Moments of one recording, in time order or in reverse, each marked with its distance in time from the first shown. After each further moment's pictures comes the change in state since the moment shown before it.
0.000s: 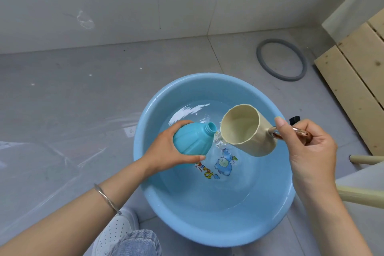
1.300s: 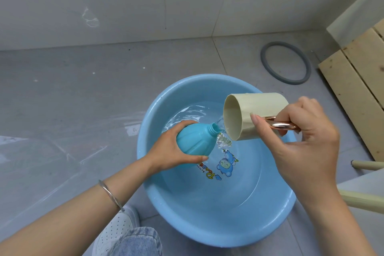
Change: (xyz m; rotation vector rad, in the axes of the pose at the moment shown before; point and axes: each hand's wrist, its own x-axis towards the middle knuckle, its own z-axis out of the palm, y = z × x) left_hand 0.000 0.001 0.000 0.031 0.012 -0.008; right_hand -0.005 -0.041 0.023 -0.495 -0.123 -0.634
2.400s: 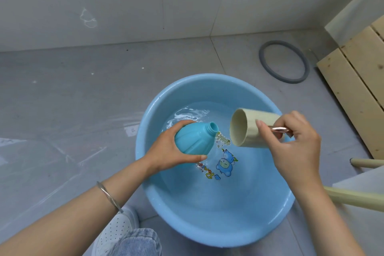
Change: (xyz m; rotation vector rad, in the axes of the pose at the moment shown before) left_hand -0.001 -0.002 0.000 -0.031 0.004 -0.009; right_hand -0.020 0.052 0.018 0.062 -0.021 0.245
